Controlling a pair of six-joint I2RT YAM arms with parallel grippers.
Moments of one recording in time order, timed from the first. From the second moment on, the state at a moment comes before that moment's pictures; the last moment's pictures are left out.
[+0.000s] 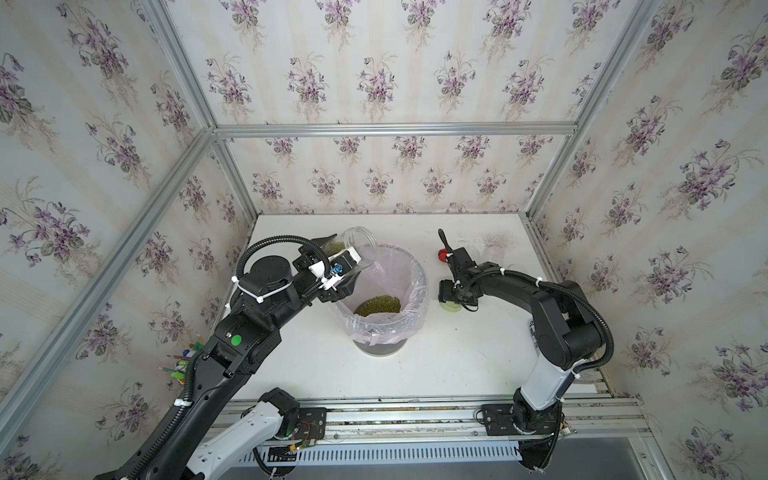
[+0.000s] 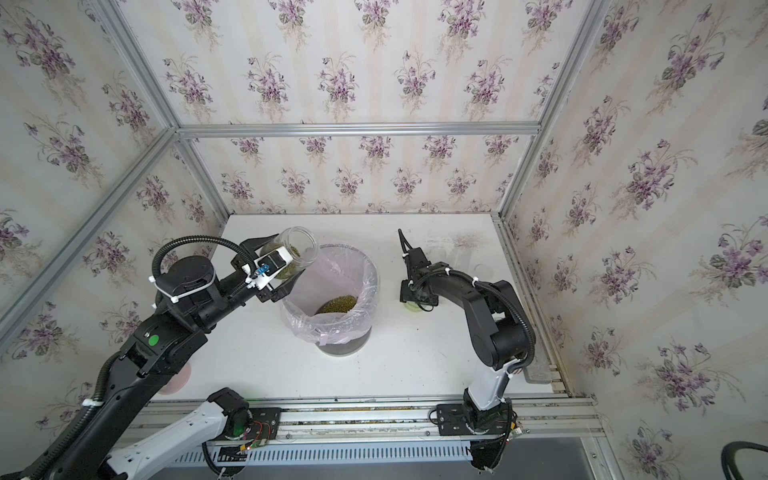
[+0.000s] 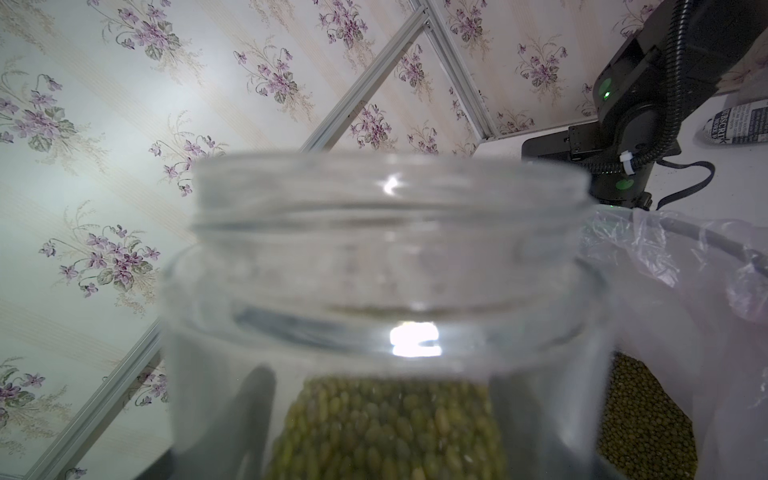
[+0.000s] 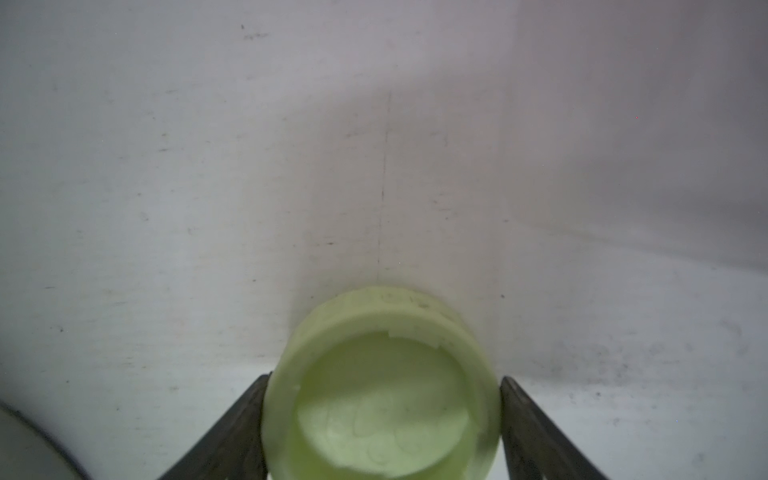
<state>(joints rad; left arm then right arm) -0.52 0.83 1.12 -0.43 0.07 0.70 0.42 1.77 1.07 -0.57 0.06 0.49</state>
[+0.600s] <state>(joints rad) -0.52 0.85 1.16 -0.44 0.07 0.74 0.42 1.68 1.08 -0.62 0.04 0.49</state>
